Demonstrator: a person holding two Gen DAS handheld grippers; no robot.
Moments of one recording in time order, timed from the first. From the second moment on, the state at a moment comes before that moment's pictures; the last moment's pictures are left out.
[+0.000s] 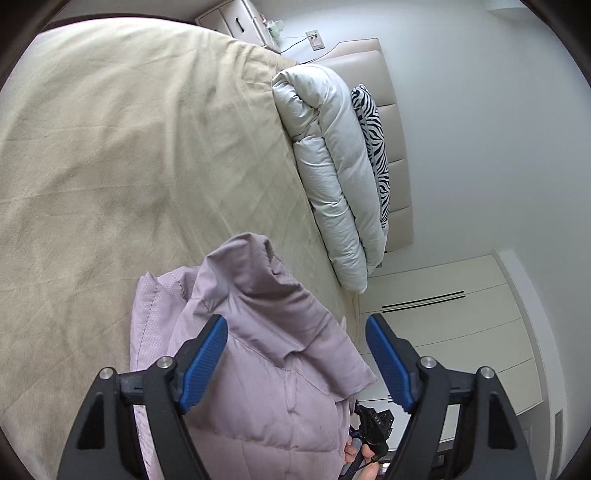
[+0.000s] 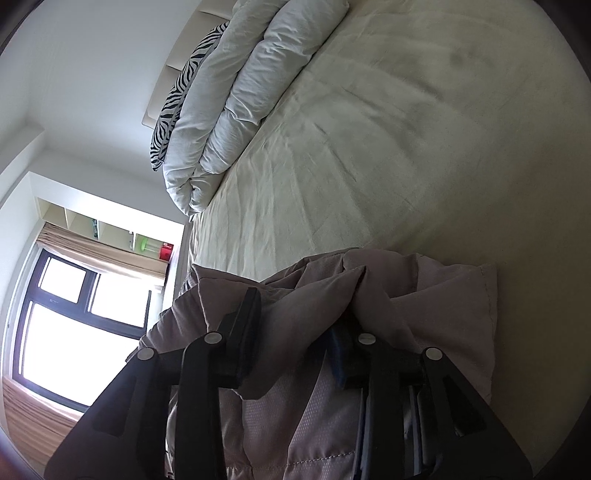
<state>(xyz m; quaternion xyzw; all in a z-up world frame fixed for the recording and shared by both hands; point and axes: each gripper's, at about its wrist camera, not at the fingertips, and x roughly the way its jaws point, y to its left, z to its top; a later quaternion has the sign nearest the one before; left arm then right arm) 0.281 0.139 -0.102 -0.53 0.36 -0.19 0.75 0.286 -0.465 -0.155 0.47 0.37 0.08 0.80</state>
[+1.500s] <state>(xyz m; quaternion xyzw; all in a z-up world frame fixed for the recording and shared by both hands) 0.352 -0.097 -0.148 -0.01 0.45 -0.12 0.88 0.313 -0.283 -0.147 0.05 0.46 0.02 0.89</state>
